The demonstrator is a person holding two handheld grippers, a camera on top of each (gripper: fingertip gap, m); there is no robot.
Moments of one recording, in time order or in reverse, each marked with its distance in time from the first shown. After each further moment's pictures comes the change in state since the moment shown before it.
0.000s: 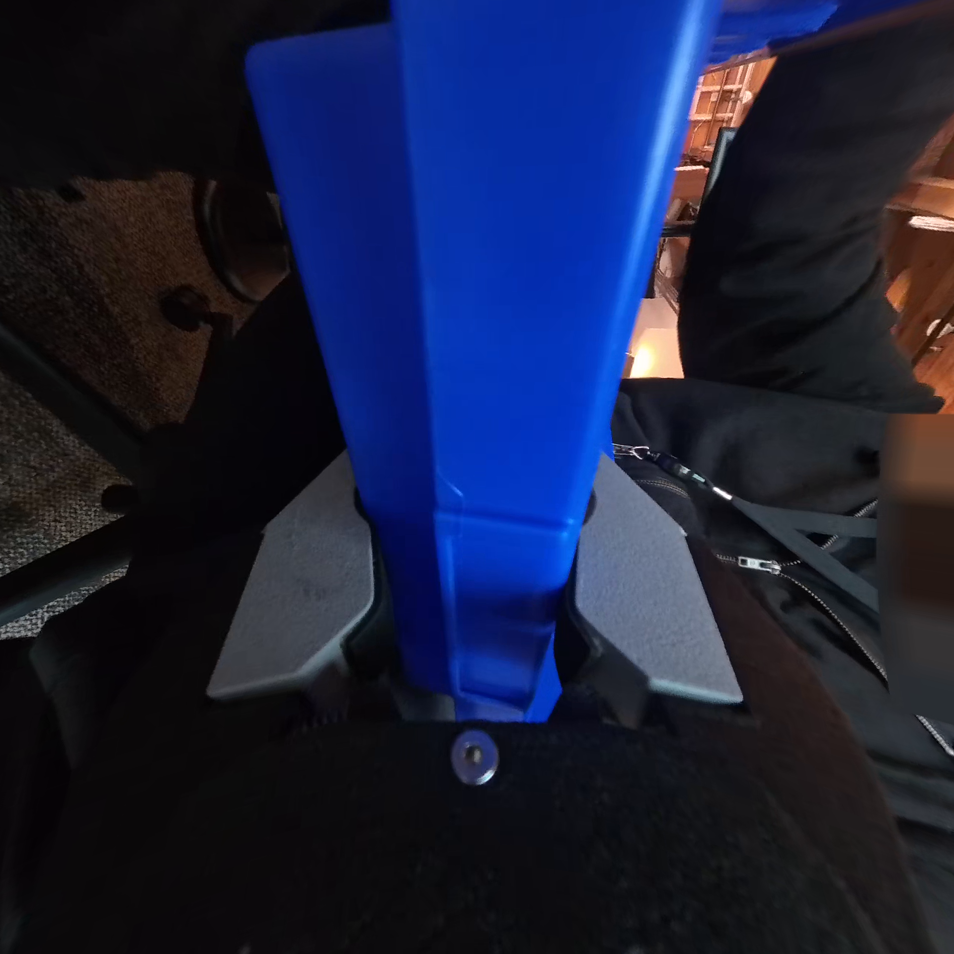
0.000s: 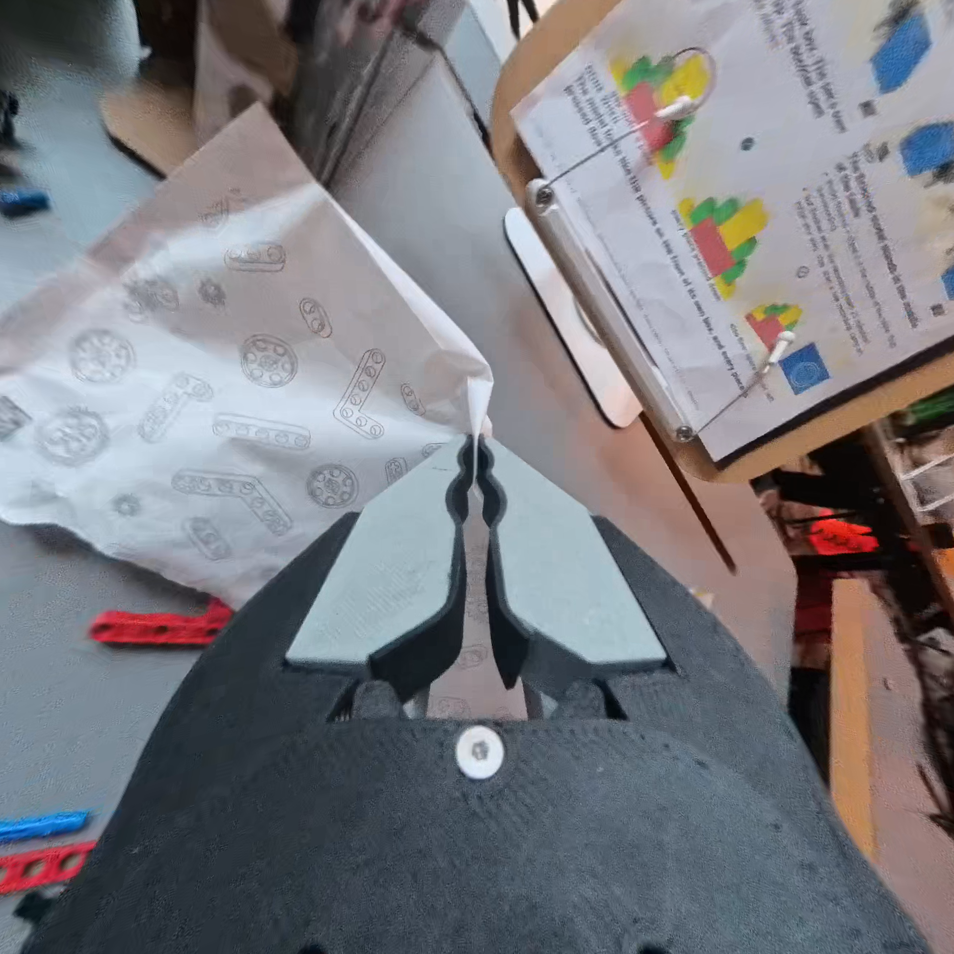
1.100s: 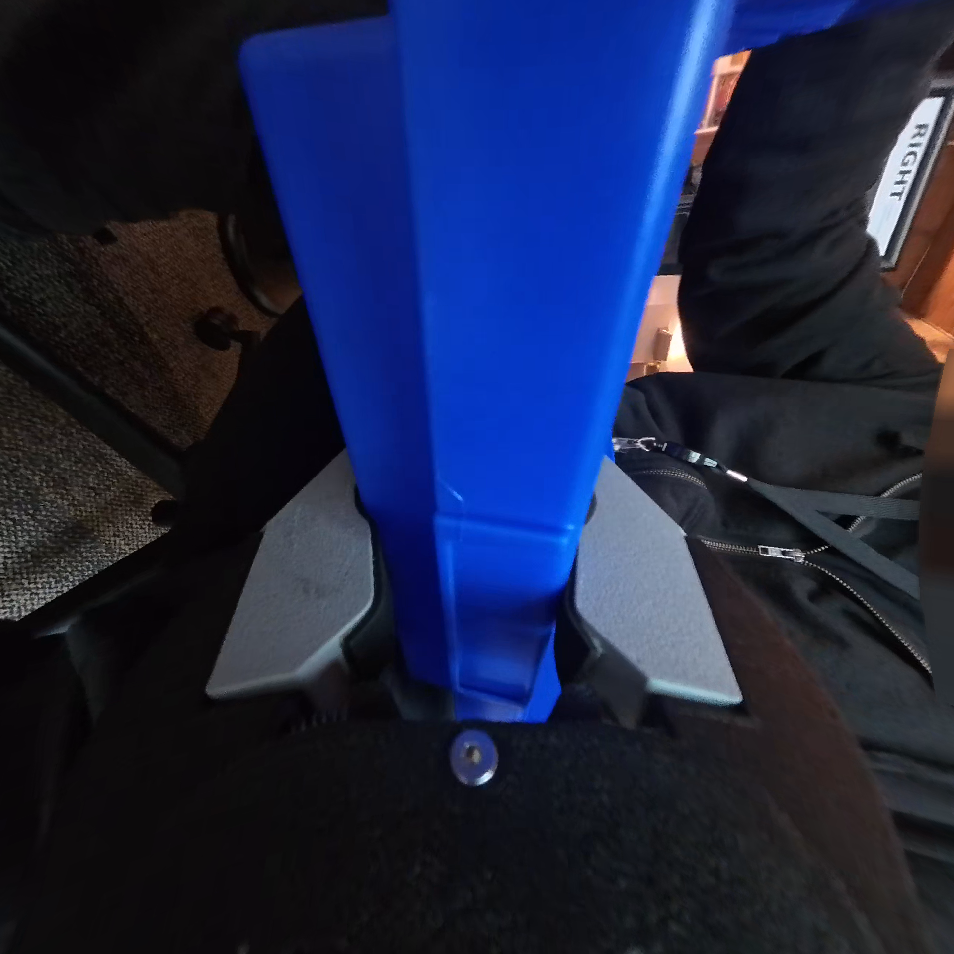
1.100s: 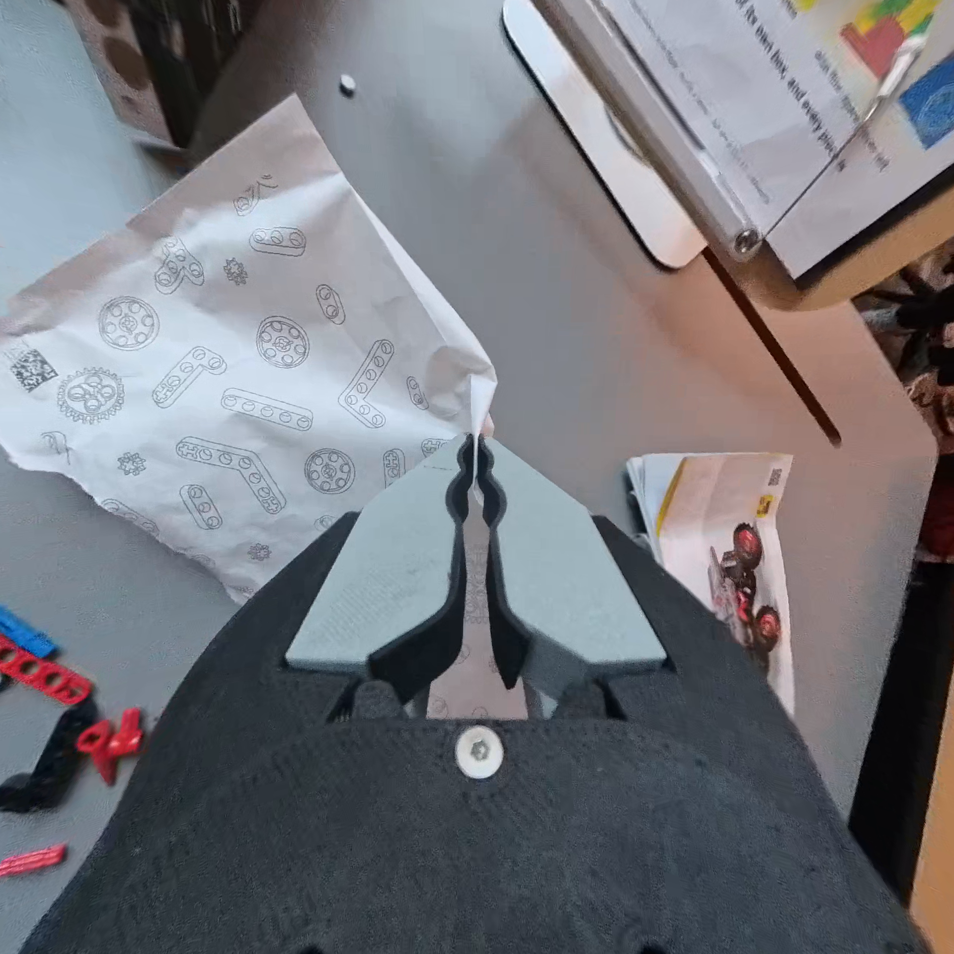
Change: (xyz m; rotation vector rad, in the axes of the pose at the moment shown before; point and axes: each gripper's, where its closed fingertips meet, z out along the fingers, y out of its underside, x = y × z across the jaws) left arm 0.009 -0.008 0.006 -0.022 -0.051 0.089; right arm 0.009 0.080 -0.021 -0.188 -0.118 0.154
